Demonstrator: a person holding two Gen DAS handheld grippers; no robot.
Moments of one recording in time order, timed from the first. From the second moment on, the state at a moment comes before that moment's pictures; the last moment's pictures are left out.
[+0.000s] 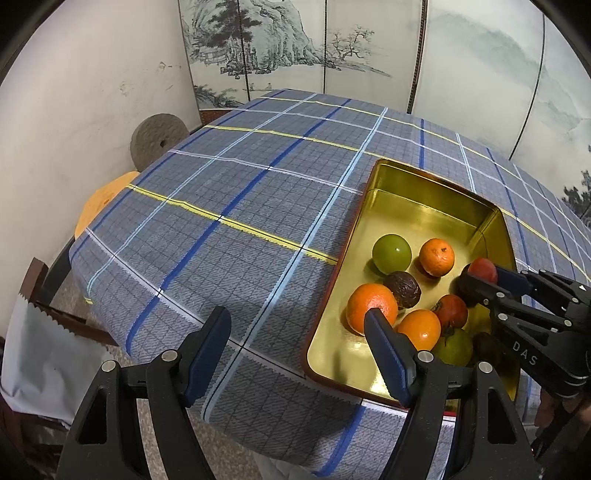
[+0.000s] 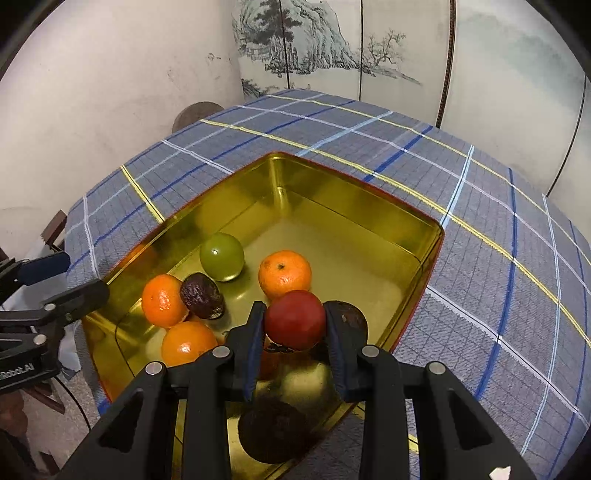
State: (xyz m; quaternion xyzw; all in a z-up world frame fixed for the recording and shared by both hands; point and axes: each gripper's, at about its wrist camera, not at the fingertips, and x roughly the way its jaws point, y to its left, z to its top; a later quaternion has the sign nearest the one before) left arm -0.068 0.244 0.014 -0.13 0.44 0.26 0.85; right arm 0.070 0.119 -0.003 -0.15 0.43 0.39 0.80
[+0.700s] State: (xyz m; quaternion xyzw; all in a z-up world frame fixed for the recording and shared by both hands) left arm -0.067 0.237 0.014 -0.13 0.44 0.25 0.85; right arm 0.063 0.104 0.016 -0.12 0.41 0.38 0.82
